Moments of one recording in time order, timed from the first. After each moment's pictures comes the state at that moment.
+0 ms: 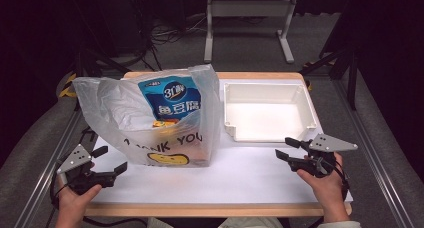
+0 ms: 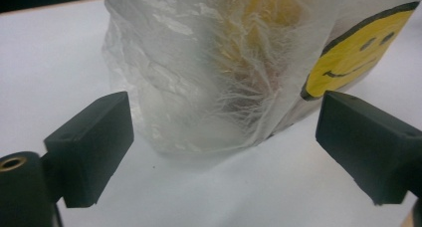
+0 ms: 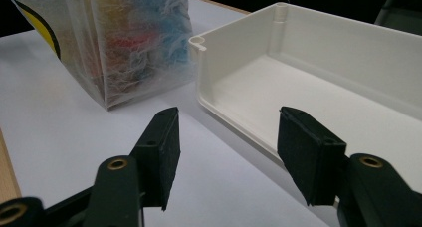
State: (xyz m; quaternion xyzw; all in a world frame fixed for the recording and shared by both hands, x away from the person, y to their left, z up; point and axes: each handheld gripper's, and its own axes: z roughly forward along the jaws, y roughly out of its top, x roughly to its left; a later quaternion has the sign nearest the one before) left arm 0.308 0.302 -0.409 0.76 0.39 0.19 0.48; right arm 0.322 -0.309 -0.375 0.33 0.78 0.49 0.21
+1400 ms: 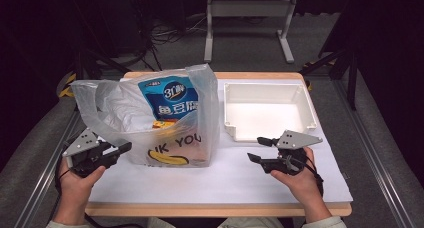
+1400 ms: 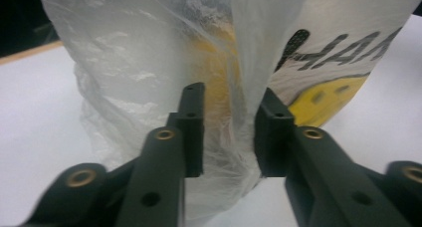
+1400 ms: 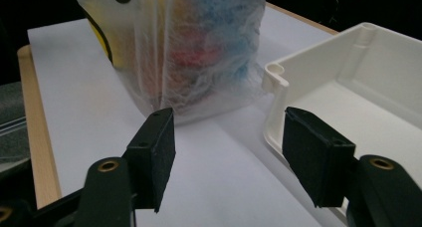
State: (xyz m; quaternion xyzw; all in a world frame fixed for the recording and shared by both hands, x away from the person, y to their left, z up) left arm 0.330 0.282 -0.369 0.78 0.33 0.20 0.49; right arm 0.331 -0.236 -0.362 0.26 0.82 0.49 0.18
